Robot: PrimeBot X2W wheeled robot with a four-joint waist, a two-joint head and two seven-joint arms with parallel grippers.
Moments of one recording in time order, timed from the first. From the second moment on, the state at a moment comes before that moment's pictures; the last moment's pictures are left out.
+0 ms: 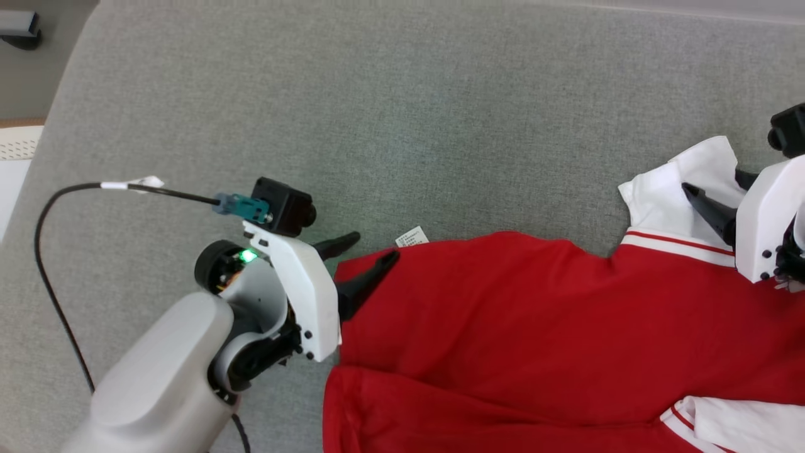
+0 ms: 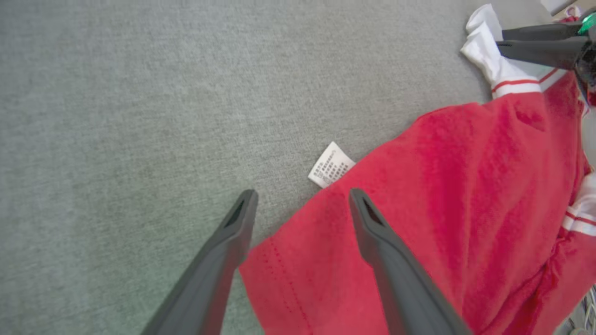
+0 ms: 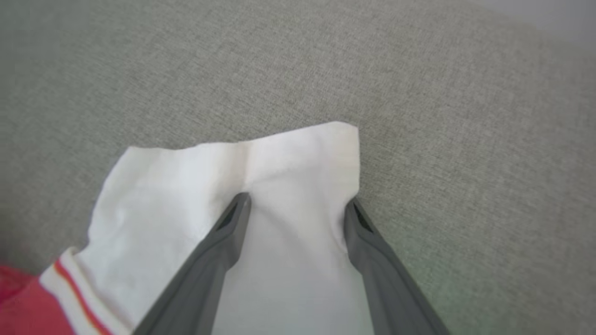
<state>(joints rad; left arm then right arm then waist) -0.67 0.40 -0.64 0.15 -0.81 -0.08 0.44 -0.80 -0.57 0.51 0.36 0.77 0.13 0.66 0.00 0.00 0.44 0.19</state>
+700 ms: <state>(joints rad) -0.69 0.40 -0.74 0.15 -0.90 -0.12 0.56 -0.84 -0.54 0.57 0.38 0.89 0.13 0.59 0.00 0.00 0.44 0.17</state>
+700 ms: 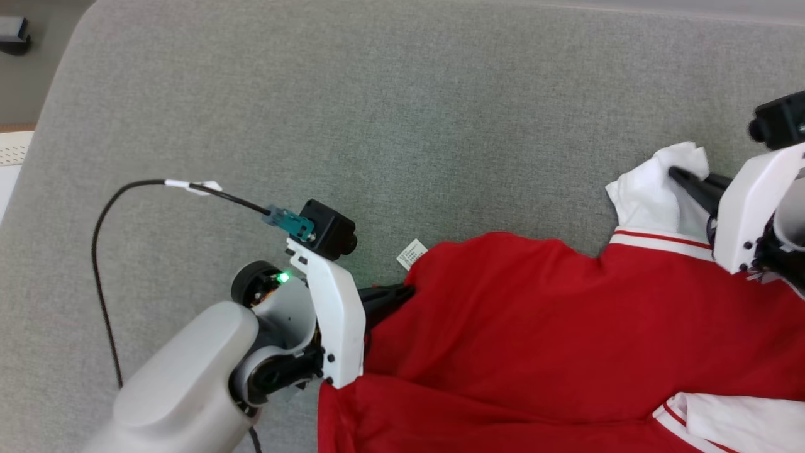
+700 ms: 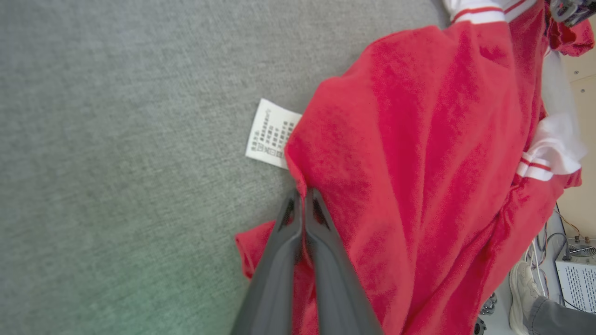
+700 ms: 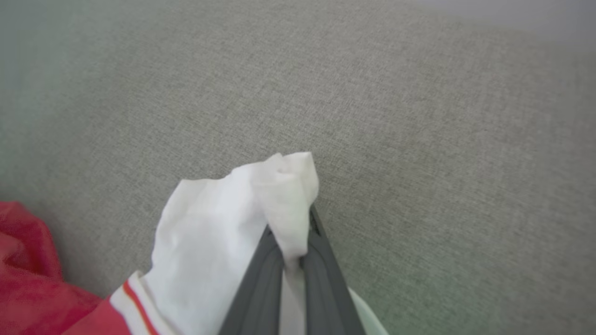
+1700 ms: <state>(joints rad) -0.50 0.46 -0.60 0.10 -0.85 0.01 0.21 -0.49 -0.67 0.48 0.17 0.99 0.13 0.14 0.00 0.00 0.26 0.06</state>
